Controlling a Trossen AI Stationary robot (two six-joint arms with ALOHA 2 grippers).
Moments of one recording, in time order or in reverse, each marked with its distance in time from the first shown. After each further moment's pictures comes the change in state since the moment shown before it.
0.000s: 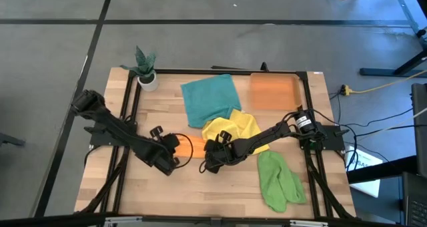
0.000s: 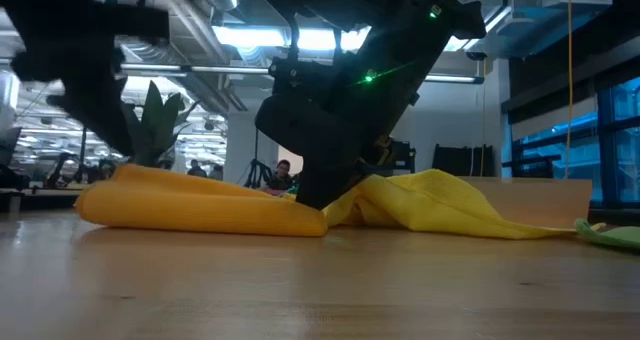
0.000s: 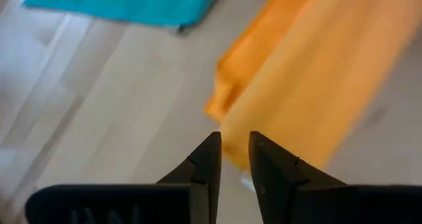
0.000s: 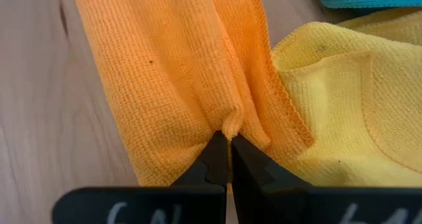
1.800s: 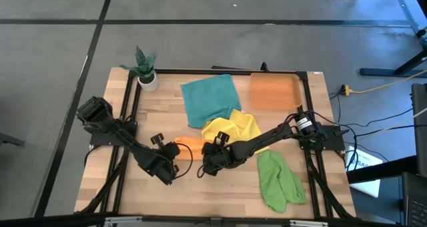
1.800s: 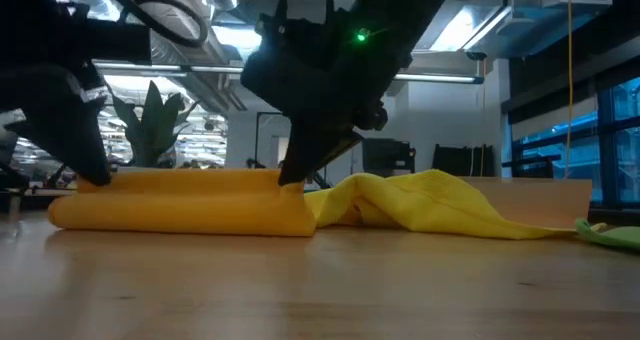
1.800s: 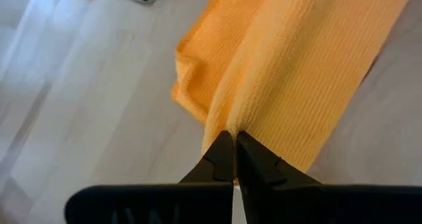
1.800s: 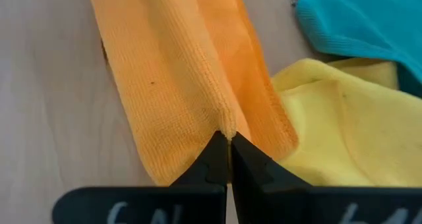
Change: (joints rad) left arm -0.064 0.149 0.003 0.029 0.022 -0.057; right arm 0.030 0.000 0.101 -0.091 0.065 -0.045
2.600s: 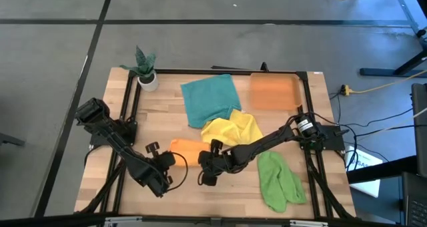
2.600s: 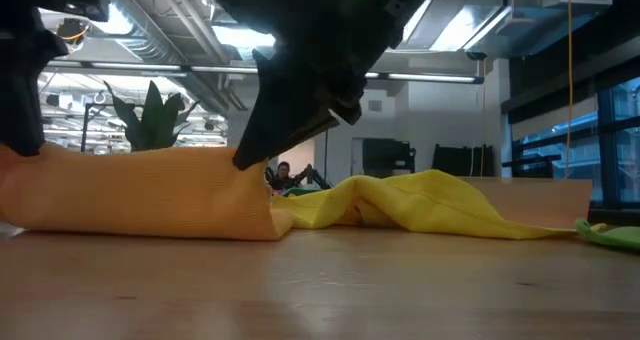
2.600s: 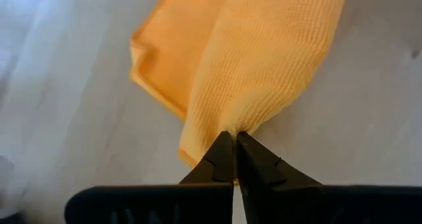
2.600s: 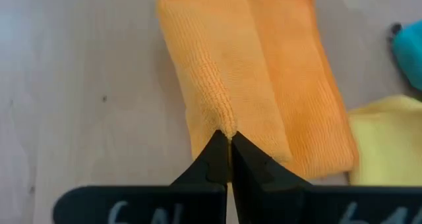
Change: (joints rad) left arm -0.126 0.000 0.140 -0.145 0.109 -0.097; right arm 0.035 0.000 0.025 0.130 -0.144 -0.078
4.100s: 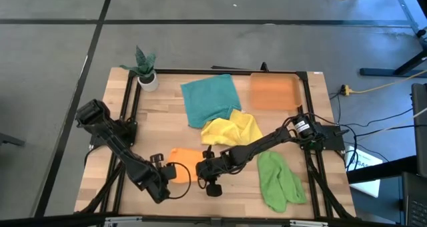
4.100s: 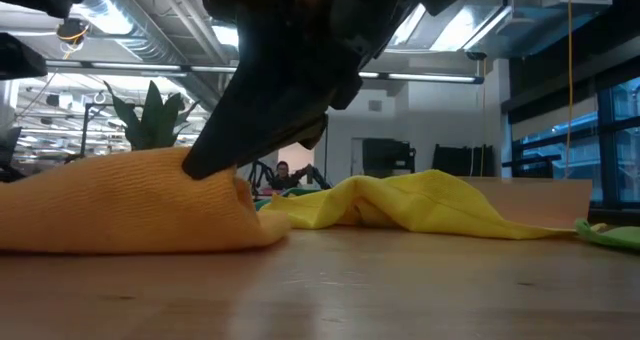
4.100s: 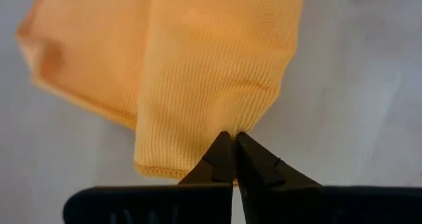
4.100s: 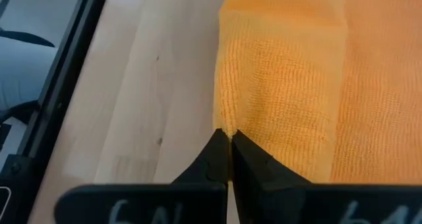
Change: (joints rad) left arm -0.036 0.015 0.001 0.209 0.223 0.159; right arm -0.004 0.037 0.000 0.142 -0.407 -0.186
